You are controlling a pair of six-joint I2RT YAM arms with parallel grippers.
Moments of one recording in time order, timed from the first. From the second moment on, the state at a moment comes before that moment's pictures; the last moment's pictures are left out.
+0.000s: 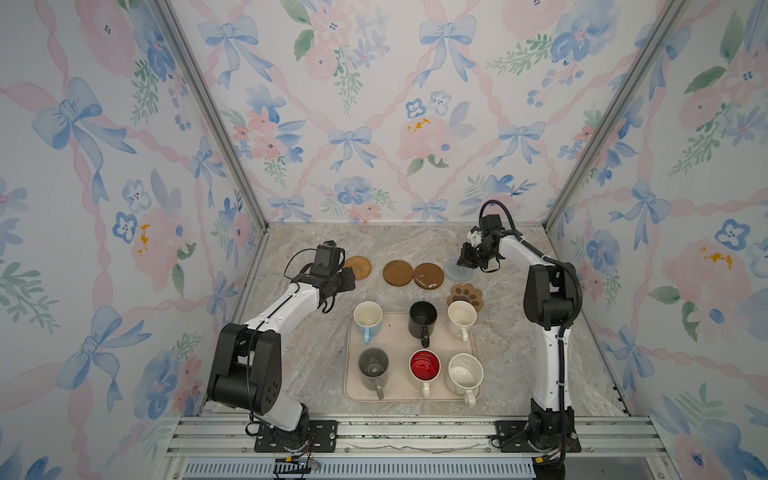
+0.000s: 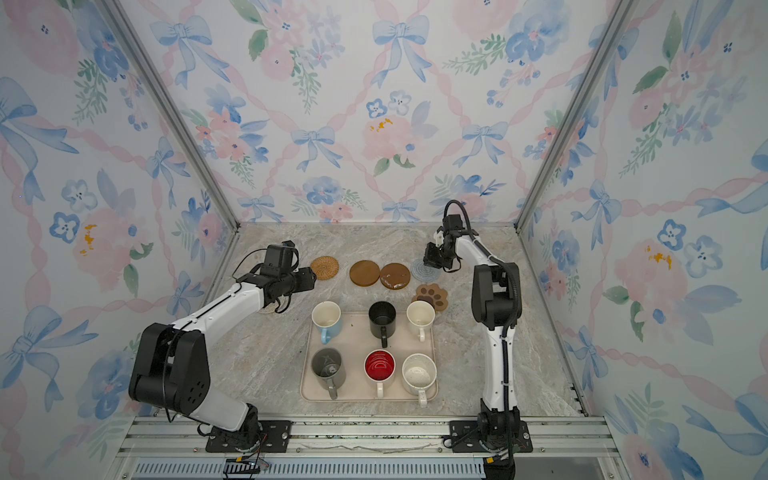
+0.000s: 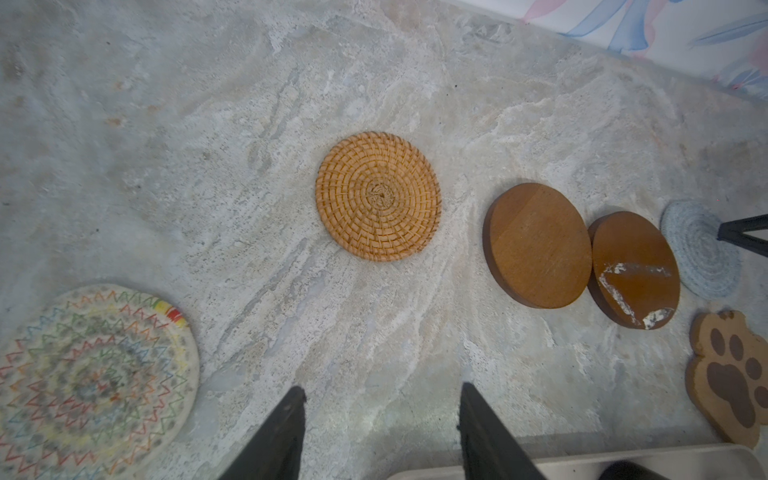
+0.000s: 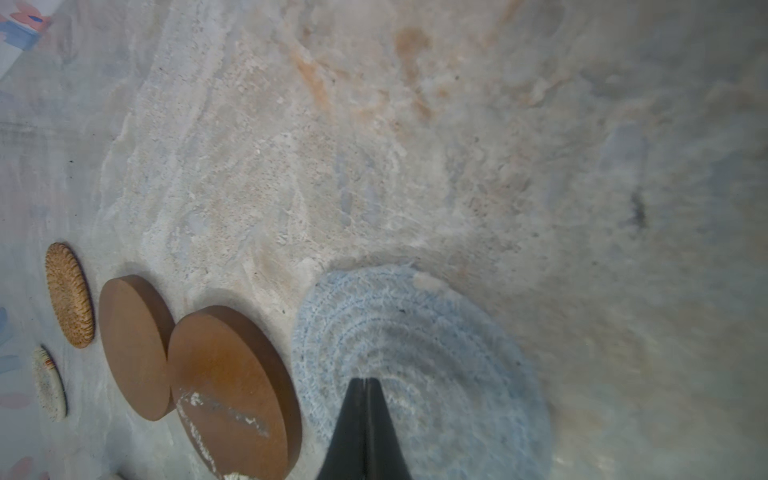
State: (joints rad) left arm -0.23 1.54 1.03 -0.32 -0.01 -0.36; right arm 0.12 2.36 1.93 -0.73 -0.37 0.34
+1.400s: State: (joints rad) left arm -0.26 1.53 1.02 -0.32 -0.02 -0.37; right arm 0.08 2.29 1.88 -0.67 -0.40 0.34
